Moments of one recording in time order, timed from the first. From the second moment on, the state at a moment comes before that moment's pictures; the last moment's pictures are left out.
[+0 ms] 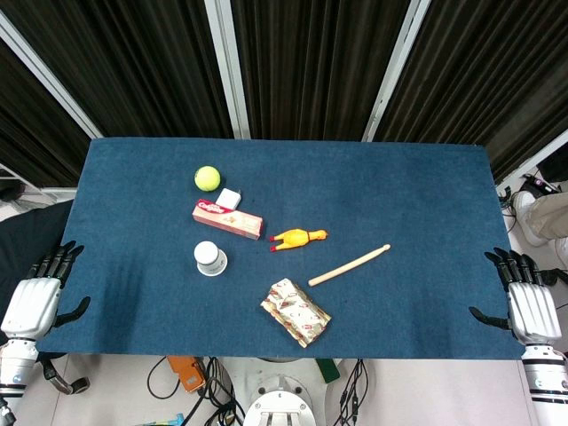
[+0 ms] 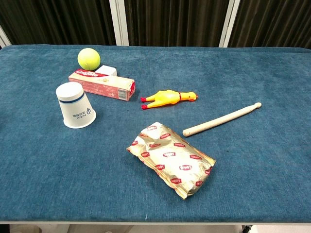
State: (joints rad) left arm -0.10 -1.09 -0.01 -1.67 1.49 1.41 -0.02; right arm 0.07 -1.11 0.07 -1.69 -1.43 1.41 0.01
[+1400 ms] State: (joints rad) left arm -0.10 -1.07 -0.02 -1.67 1.45 1.40 -0.04; right arm 0.61 -1.23 0.14 -1.62 -1.31 0.73 -0.25
